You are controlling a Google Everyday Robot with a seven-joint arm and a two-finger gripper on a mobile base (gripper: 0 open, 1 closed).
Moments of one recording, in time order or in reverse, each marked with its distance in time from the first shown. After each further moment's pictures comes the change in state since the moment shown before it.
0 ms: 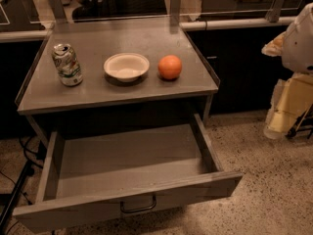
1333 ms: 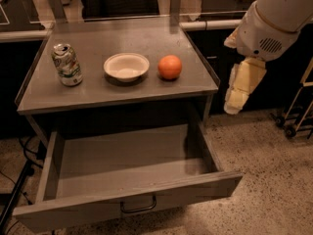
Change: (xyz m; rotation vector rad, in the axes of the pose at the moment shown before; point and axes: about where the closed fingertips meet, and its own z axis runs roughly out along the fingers) arm -0.053 -0.051 0.045 -0.036 -0.075 -0.053
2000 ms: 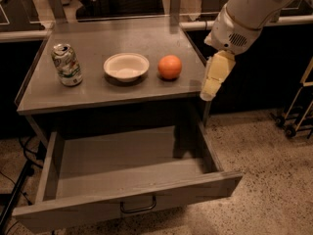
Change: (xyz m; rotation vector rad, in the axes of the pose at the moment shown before) arm -0.037 -0.044 0.044 -0.038 -0.055 0.007
